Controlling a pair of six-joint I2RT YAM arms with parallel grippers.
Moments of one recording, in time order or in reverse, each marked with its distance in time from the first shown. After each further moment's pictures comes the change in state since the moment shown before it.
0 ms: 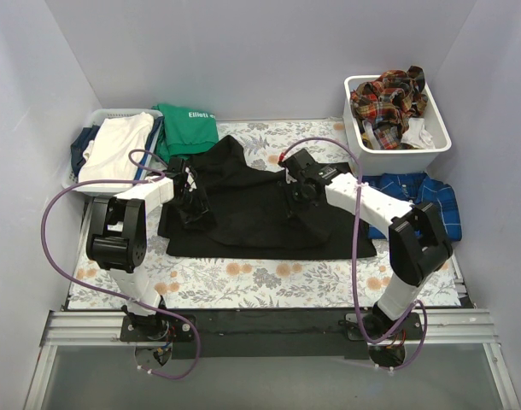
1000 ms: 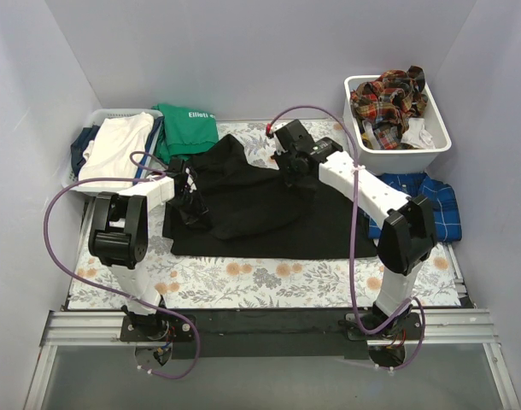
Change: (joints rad) left arm 0.006 0.036 0.007 0.001 0.023 -0.028; right arm -0.004 0.116 0.345 -0.122 0.150 -0.205
